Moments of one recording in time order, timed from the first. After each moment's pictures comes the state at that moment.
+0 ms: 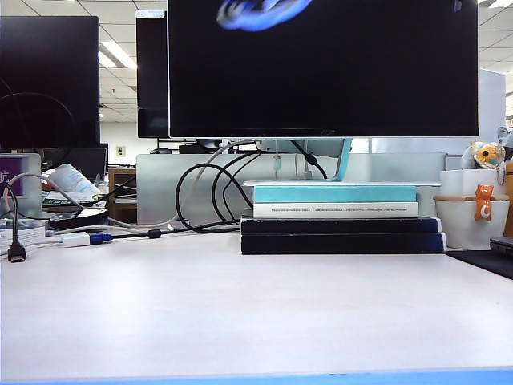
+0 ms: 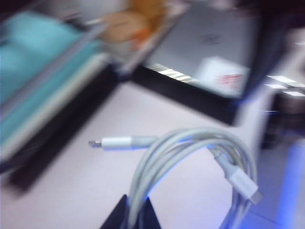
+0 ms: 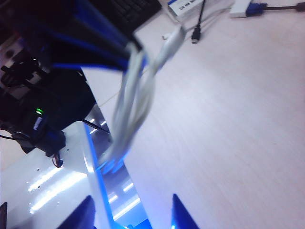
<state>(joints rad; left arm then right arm) -0.65 1.34 1.29 -0.49 0.44 0.21 0.25 1.16 1.17 -0.79 -0.96 -0.24</state>
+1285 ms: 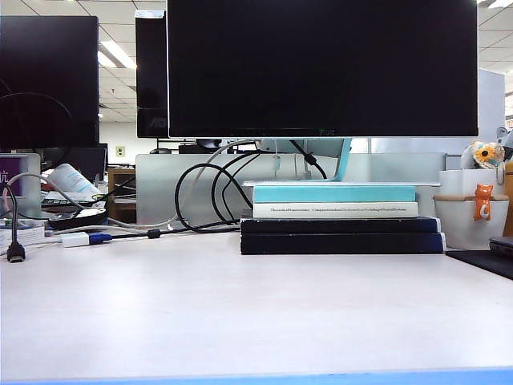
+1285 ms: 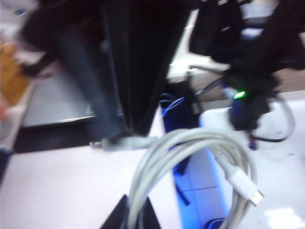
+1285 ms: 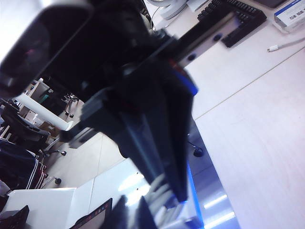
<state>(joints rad) -0.77 1.36 1.29 -0.51 0.74 0.55 0.25 1.16 1.17 -0.84 -1.33 -0.18</state>
